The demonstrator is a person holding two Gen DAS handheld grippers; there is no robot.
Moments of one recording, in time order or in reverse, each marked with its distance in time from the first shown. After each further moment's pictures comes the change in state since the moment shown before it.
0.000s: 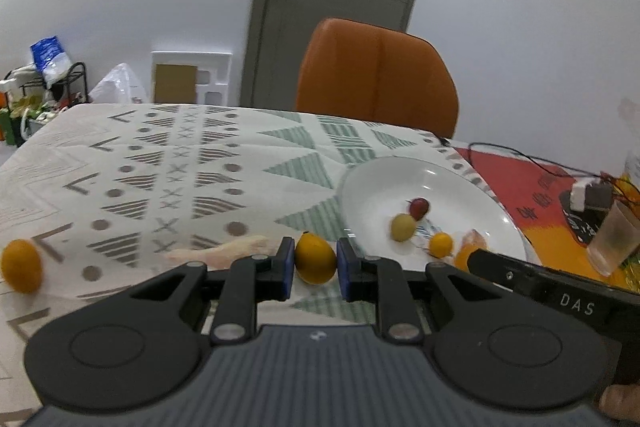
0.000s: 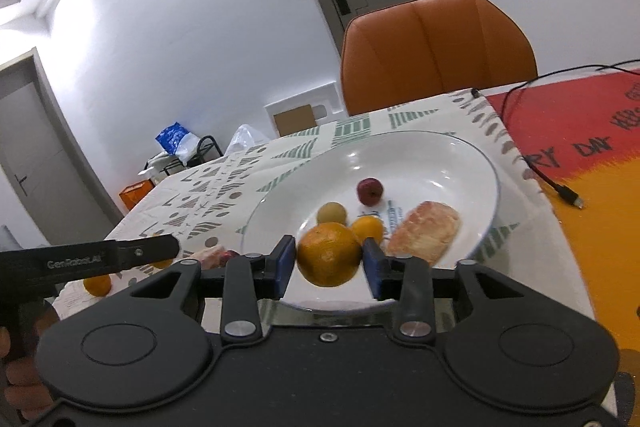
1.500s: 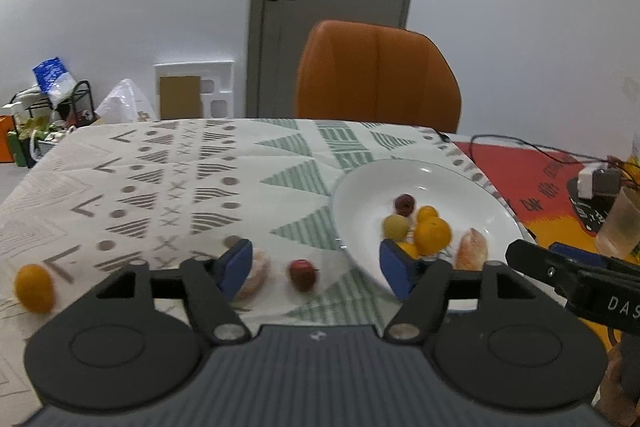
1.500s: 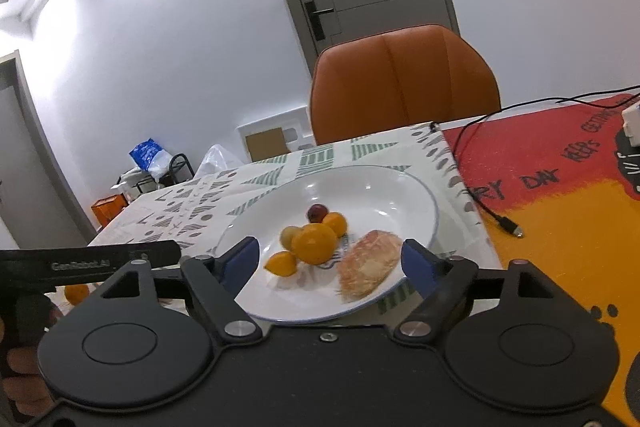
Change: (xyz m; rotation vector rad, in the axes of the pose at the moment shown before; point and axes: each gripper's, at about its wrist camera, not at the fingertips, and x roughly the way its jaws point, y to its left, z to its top) left arm -0.012 -0.009 0.006 0.046 -0.008 0.053; right arm -0.030 -0.002 0.011 -0.038 -0.059 -0.093
